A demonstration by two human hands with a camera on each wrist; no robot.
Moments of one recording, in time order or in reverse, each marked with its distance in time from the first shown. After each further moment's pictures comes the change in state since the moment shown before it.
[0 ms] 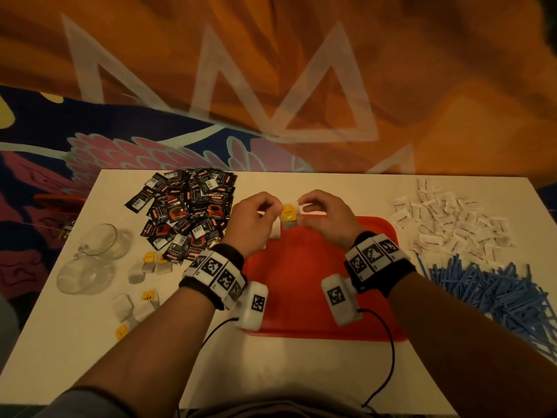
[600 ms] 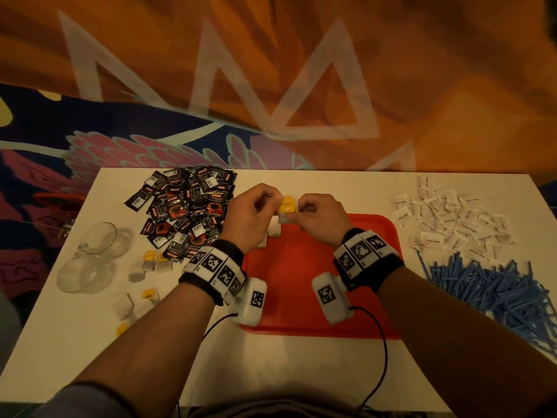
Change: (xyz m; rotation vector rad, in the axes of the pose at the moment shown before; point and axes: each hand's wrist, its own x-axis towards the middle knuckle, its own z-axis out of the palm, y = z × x) left_hand 0.002 0.000 -0.003 -0.067 0.068 0.086; right_hand 0.010 0.001 0.016 -0.076 0.012 0.039
